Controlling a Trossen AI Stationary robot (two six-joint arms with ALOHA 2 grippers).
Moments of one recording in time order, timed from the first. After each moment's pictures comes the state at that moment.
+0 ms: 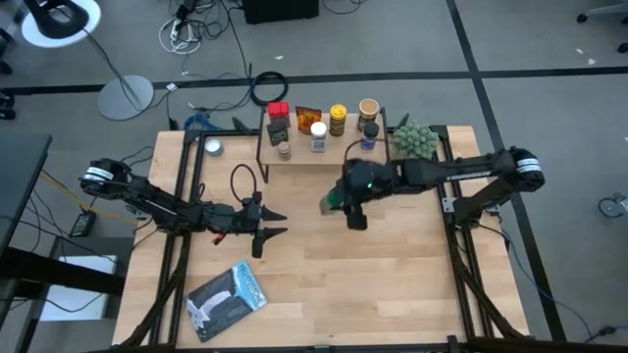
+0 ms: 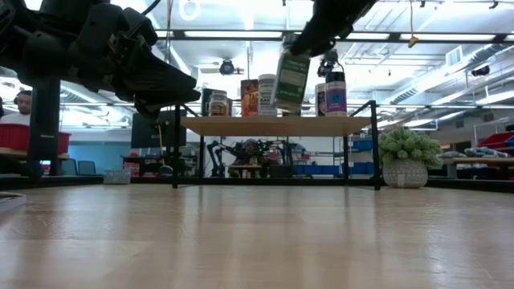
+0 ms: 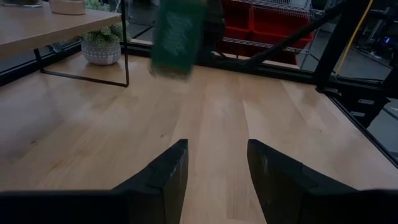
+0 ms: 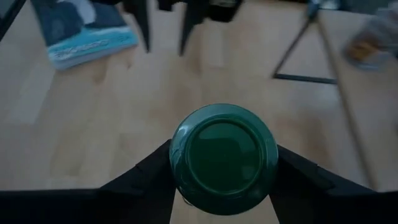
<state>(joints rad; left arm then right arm) -0.22 1.28 0.26 0.86 -0.27 -0.21 -0.02 1.41 1.19 -0.49 0.07 -0.08</state>
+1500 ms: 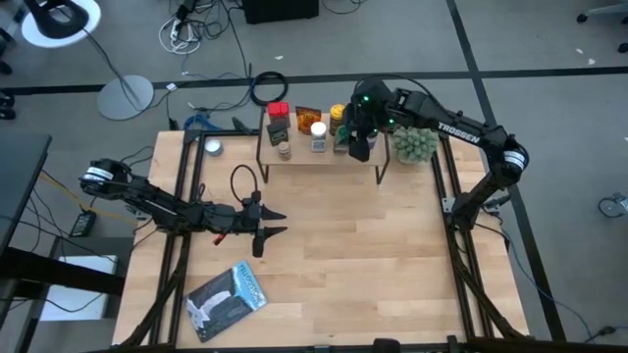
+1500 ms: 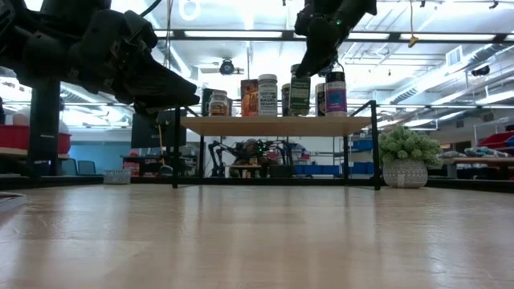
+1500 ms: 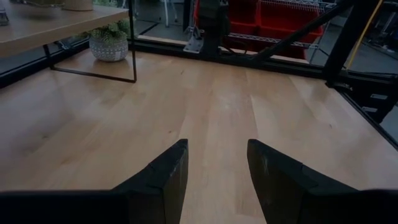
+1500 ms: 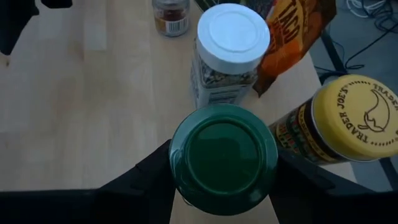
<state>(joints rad) -0.22 1.28 0.26 0.84 -0.30 -0.20 -0.53 1.59 1.58 -0.82 -0.17 -0.33</state>
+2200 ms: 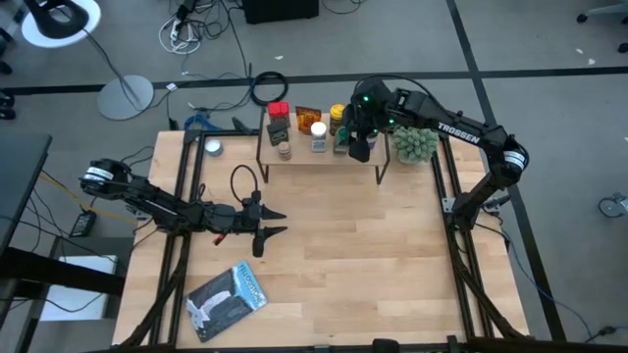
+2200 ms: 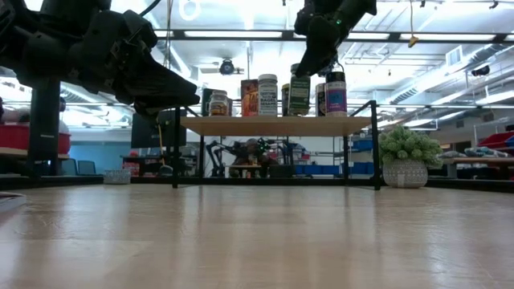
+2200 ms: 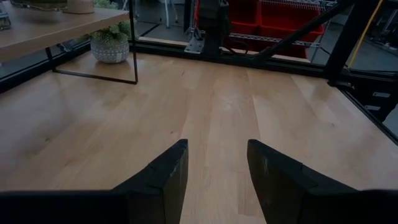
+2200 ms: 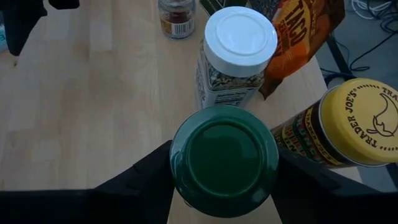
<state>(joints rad) -0.22 1.28 0.26 0.84 -0.30 -0.19 -0.53 1.59 1.58 -0.82 -0.18 -0.33</state>
